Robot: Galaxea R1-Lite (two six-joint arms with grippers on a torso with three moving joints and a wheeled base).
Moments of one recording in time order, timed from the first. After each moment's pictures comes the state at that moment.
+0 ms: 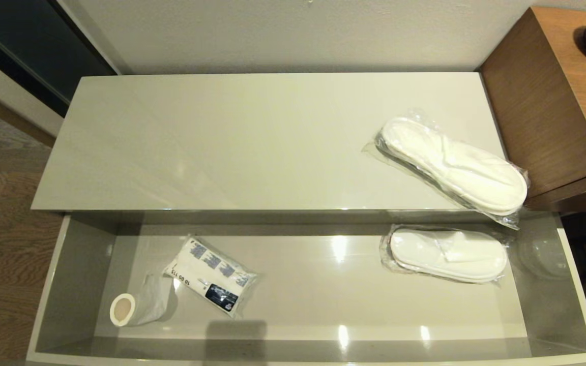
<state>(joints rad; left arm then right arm) 0.01 0.00 0.00 0.01 0.01 0.00 -0.01 0.01 -0.98 1.30 -0.11 -0.01</state>
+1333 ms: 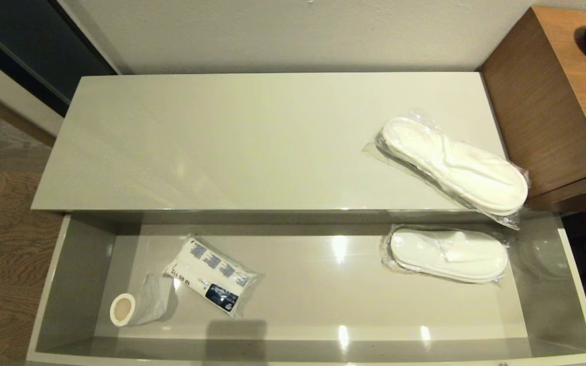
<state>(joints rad) 0.01 0.00 0.00 0.01 0.01 0.00 -0.01 0.01 0.00 -0.06 0.00 -0.10</state>
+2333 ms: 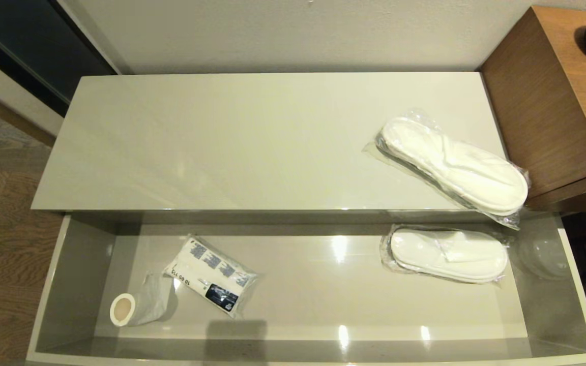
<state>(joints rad) 0.01 0.00 0.00 0.01 0.01 0.00 -0.01 0.01 0.00 0.00 0.00 -0.02</state>
